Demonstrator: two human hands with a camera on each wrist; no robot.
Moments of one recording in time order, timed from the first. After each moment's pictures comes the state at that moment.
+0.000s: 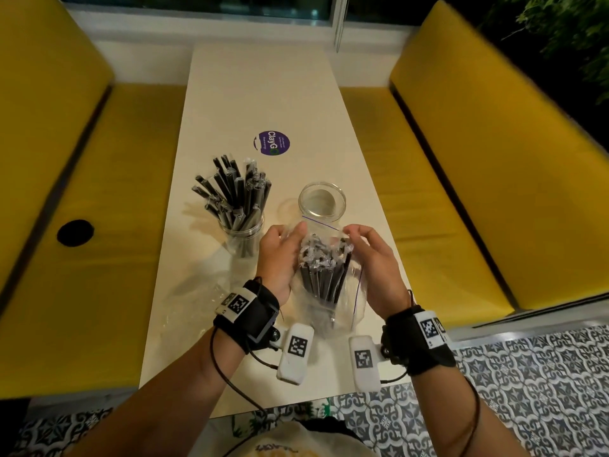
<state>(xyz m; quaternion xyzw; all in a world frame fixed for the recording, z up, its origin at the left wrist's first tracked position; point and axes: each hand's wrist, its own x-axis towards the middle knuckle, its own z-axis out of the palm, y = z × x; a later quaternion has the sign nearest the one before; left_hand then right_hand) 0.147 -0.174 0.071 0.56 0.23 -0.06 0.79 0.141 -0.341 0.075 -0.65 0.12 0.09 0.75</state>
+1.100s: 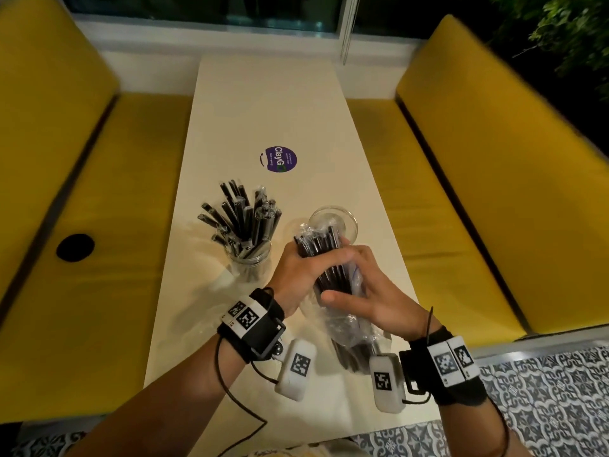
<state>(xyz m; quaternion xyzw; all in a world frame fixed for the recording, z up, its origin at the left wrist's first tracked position) 0.179 -0.166 0.092 0.59 0.06 -0.15 0.79 0.164 -0.340 0.097 -0.80 -0.15 0.19 0.55</state>
